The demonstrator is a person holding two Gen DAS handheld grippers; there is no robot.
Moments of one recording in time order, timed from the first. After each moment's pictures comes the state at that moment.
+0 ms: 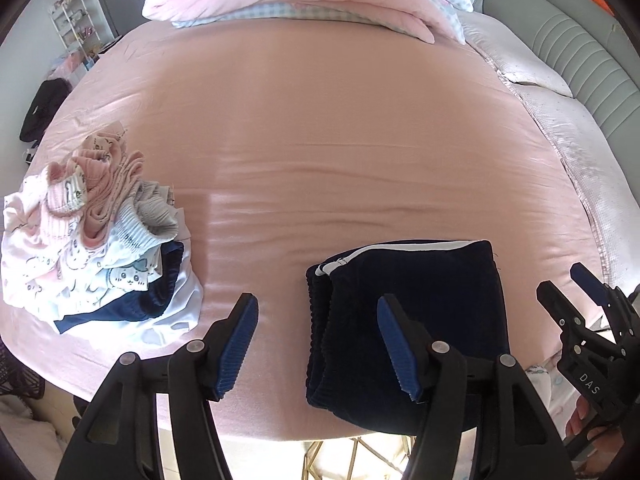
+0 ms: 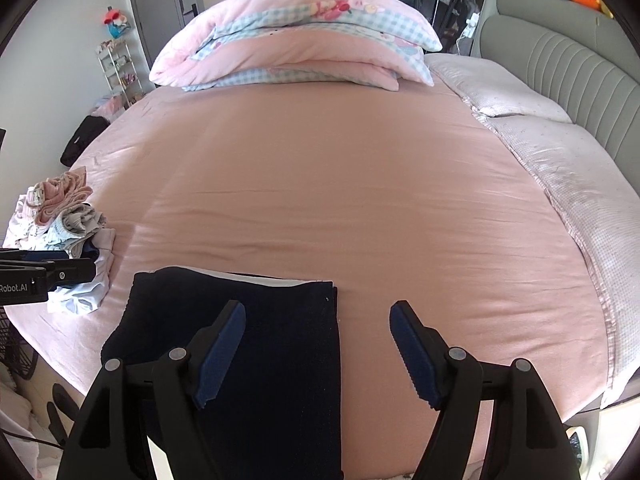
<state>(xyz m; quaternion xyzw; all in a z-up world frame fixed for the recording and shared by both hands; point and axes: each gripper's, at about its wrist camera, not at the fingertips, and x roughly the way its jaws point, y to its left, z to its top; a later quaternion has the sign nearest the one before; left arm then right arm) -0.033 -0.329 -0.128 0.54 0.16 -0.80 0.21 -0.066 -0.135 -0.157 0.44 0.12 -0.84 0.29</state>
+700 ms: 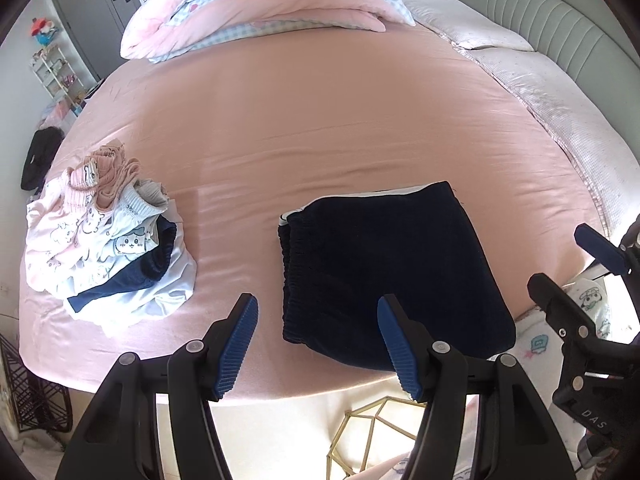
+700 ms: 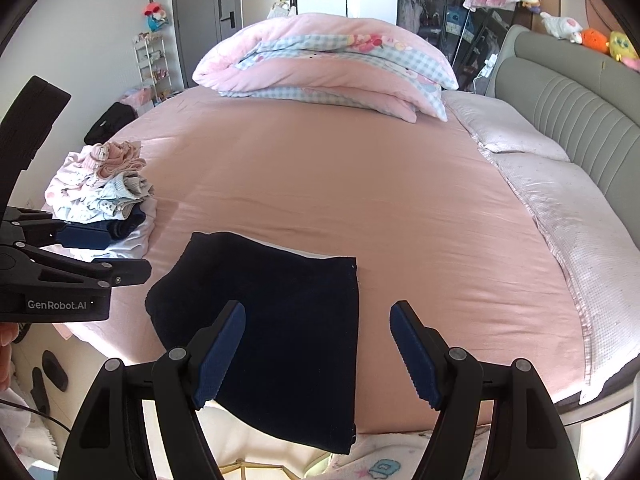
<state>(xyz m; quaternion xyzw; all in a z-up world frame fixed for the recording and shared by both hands) 0.007 -0.252 -0.119 0.54 0.08 -0.82 0.18 0.021 -0.111 -0.125 0.38 0.15 -0.85 0.33</state>
